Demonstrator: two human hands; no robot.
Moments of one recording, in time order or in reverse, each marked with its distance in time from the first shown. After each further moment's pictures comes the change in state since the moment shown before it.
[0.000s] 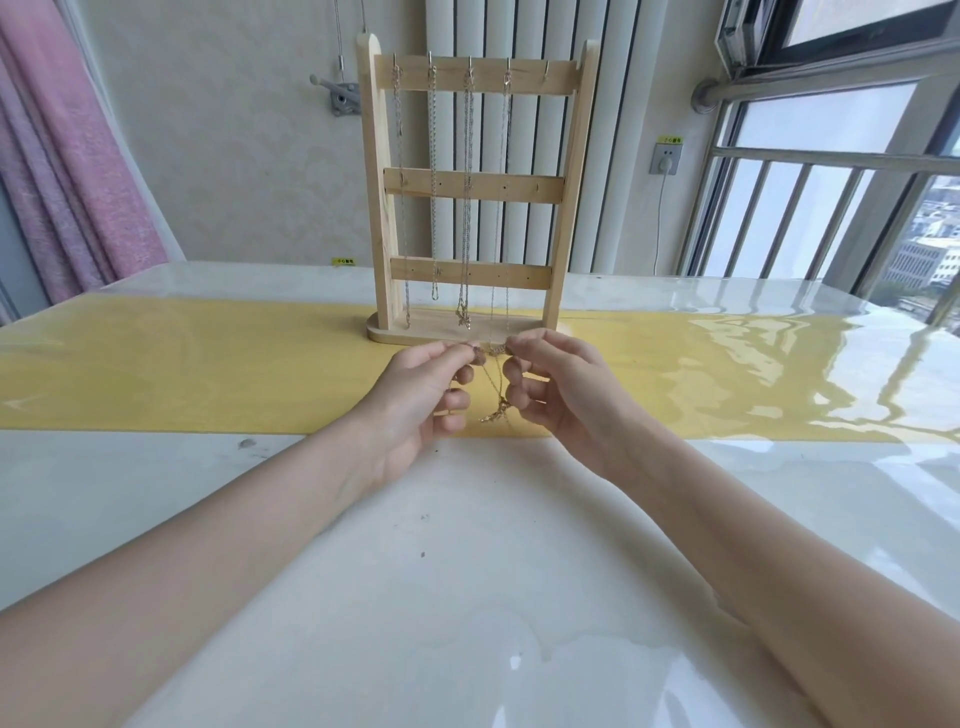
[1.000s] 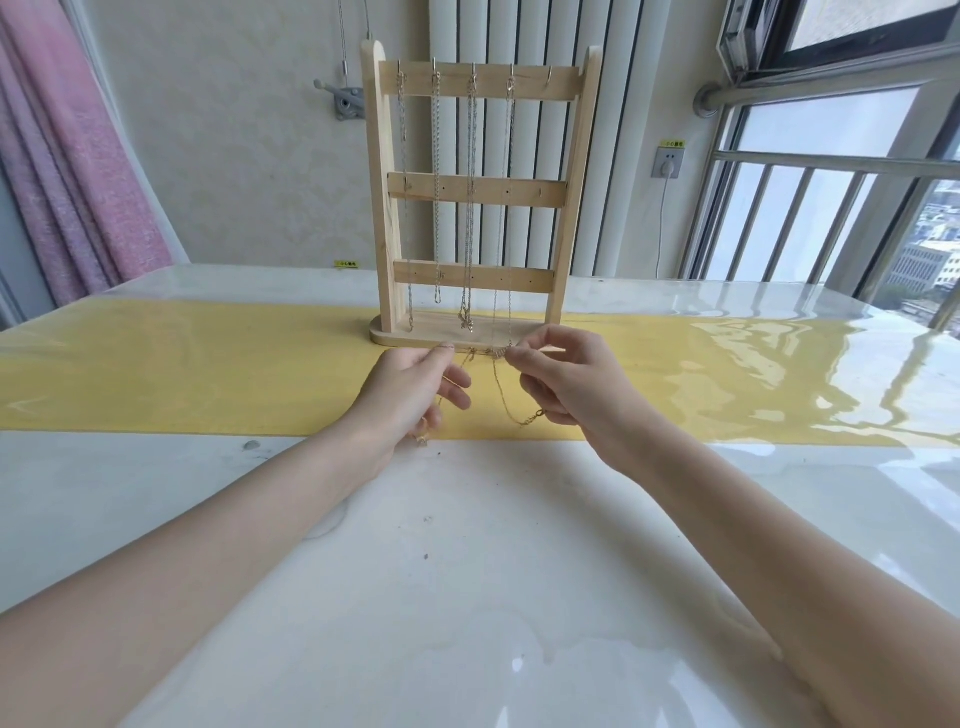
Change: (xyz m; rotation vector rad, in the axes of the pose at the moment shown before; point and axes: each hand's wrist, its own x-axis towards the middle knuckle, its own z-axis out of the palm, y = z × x) left_hand 0.003 0.000 -0.012 0.407 0.136 0.043; right_hand -0.001 -0.006 -0.003 -0.336 0.074 -0.092
